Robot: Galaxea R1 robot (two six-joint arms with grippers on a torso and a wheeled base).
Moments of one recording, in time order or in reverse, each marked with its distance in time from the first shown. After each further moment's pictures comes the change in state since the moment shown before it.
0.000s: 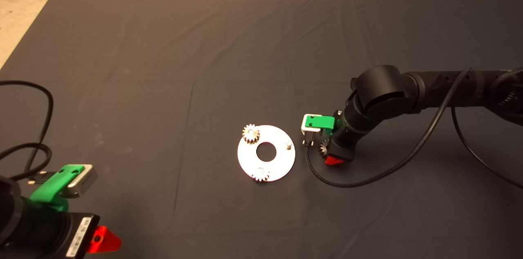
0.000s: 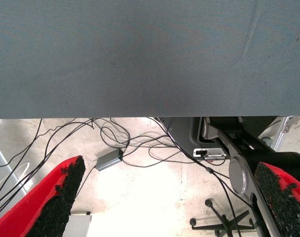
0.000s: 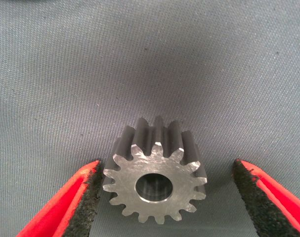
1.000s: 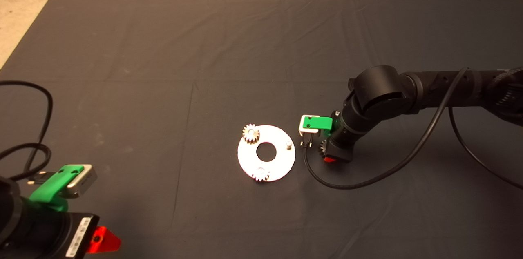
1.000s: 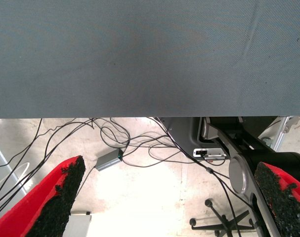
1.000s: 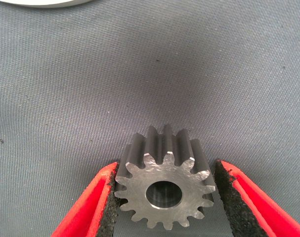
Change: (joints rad) left arm 0.000 -0.002 0.000 0.000 0.000 0.000; right arm 0.000 0.009 0.002 0.001 0.002 -0.015
